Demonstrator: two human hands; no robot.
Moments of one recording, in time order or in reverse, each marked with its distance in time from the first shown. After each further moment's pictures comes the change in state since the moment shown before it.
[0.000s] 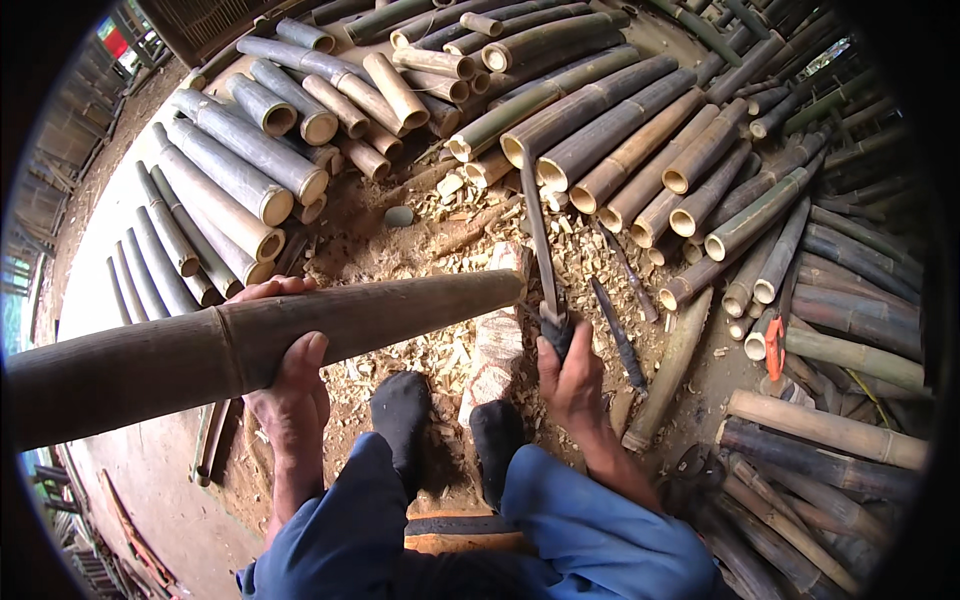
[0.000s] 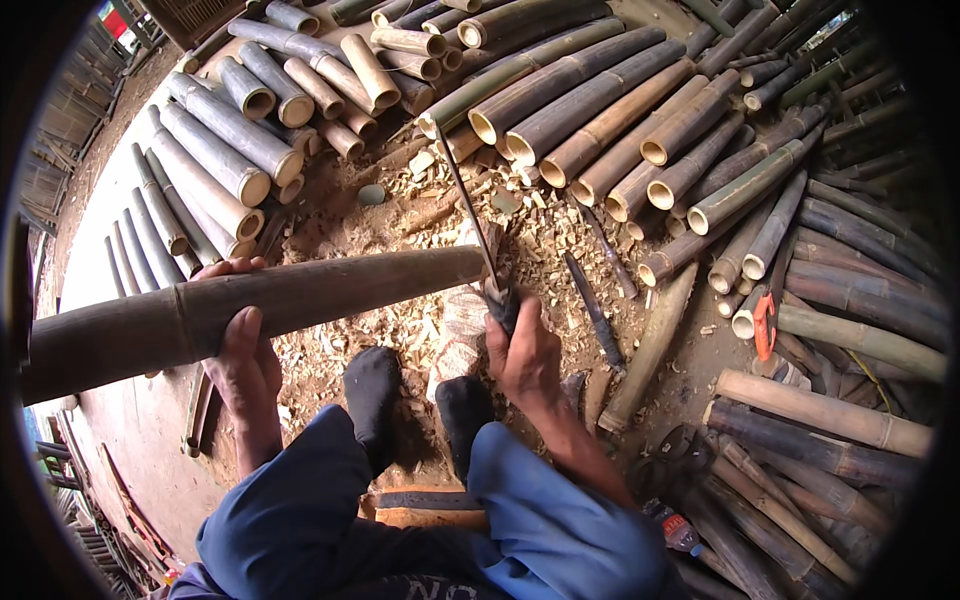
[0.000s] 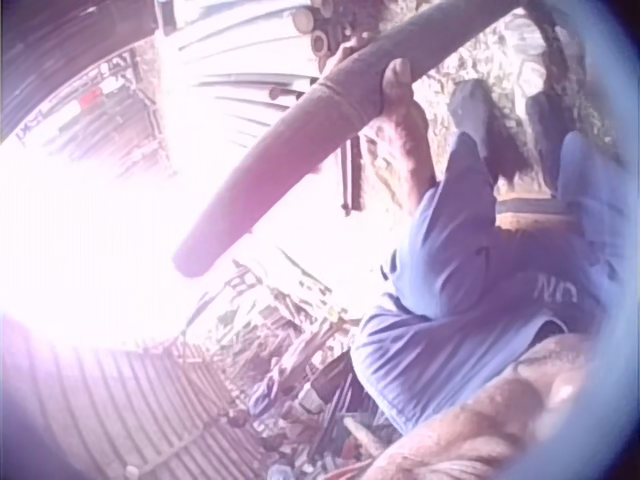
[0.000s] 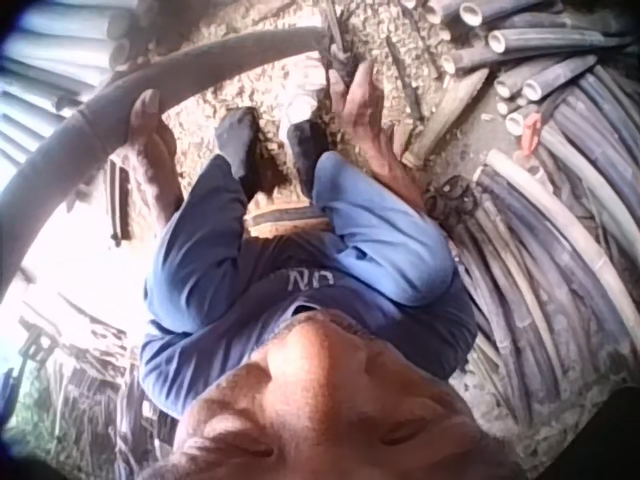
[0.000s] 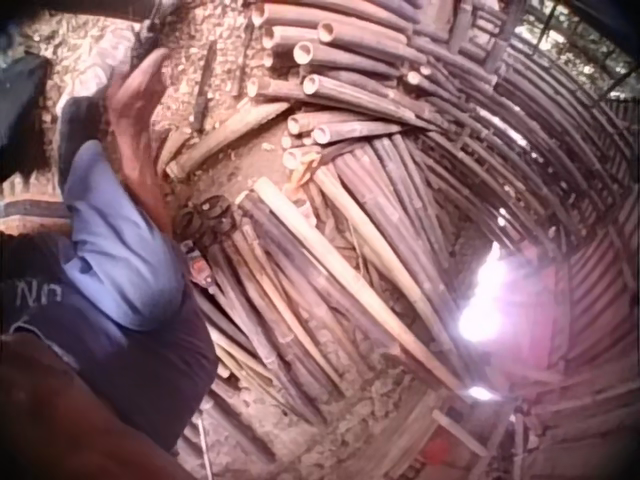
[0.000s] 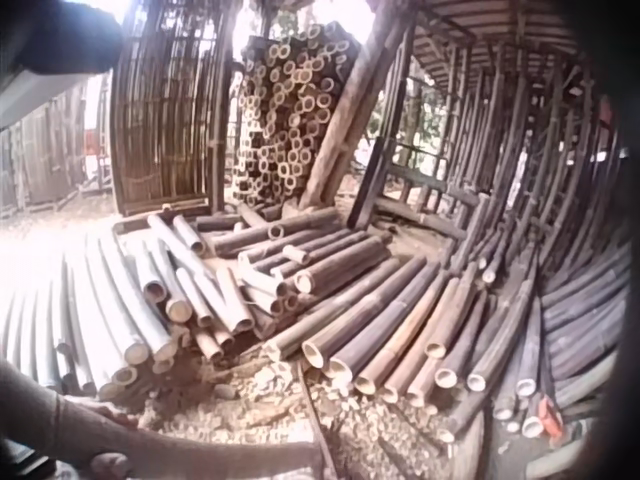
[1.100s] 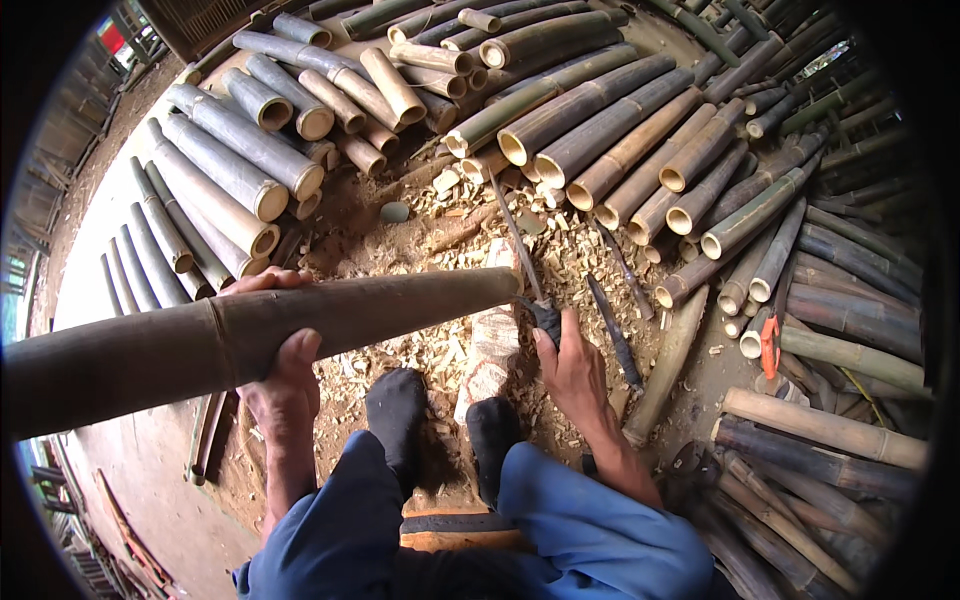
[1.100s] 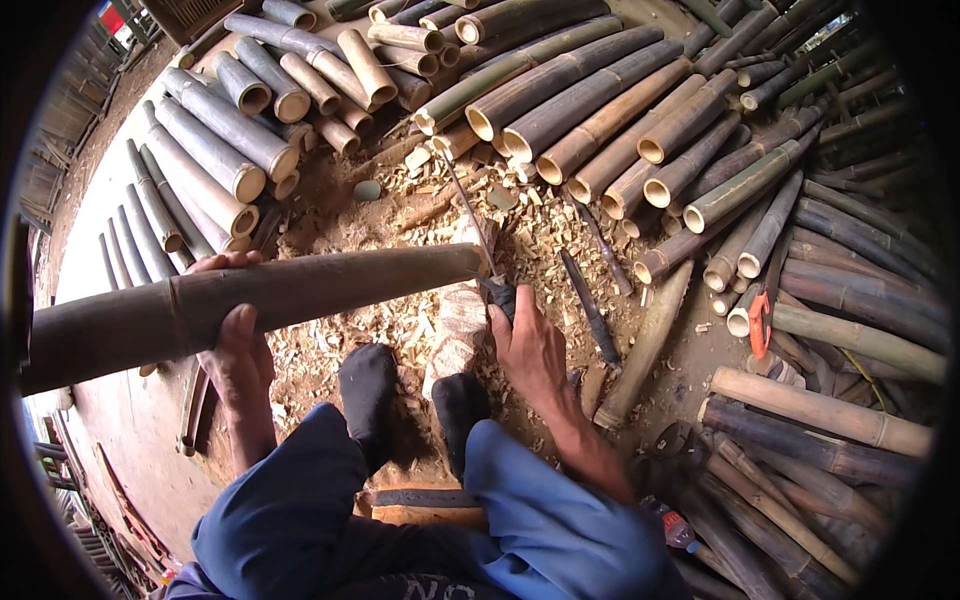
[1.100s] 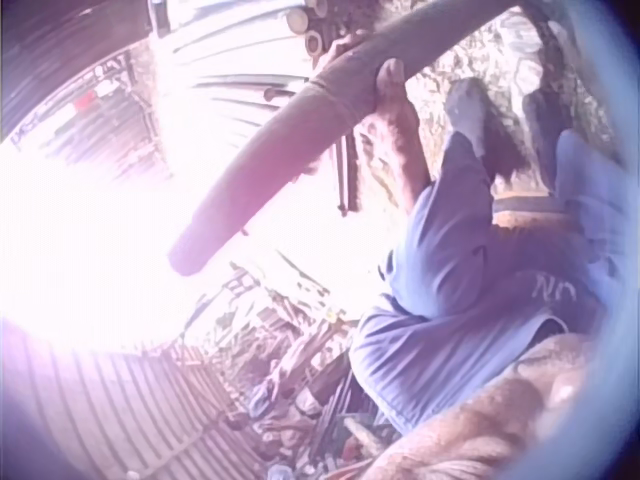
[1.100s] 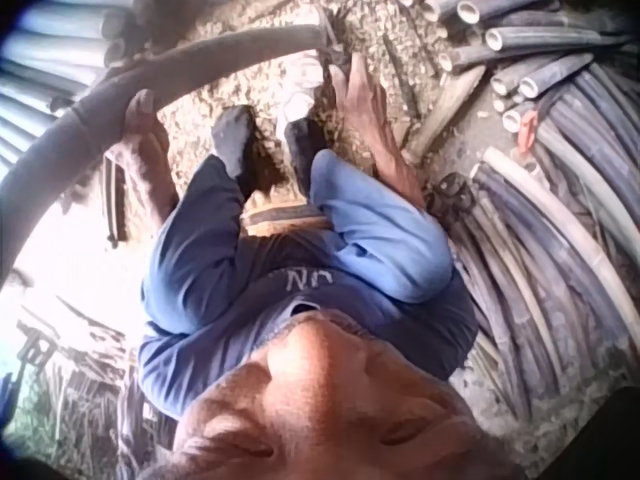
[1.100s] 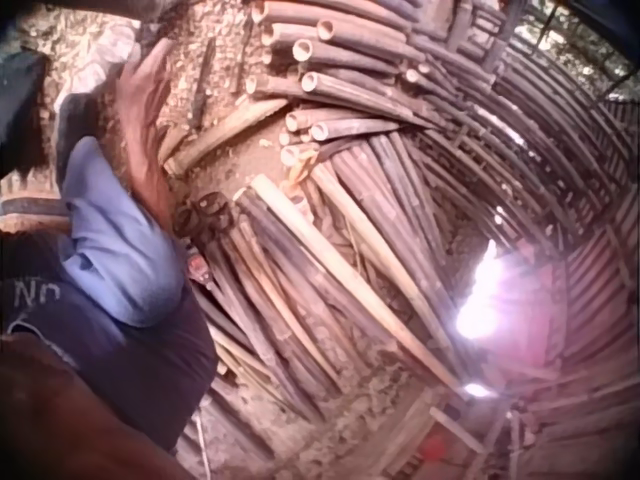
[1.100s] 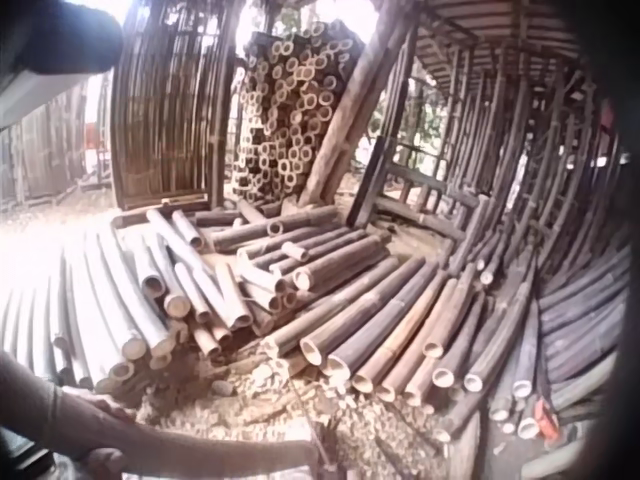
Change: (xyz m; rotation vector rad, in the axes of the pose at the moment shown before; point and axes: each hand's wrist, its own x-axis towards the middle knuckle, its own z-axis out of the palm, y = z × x) left_hand 0.010 -0.003 -0.012 -0.021 -0.045 0.058; right_hand 0.000 0.020 -0.004 -0.243 -0.257 0.163
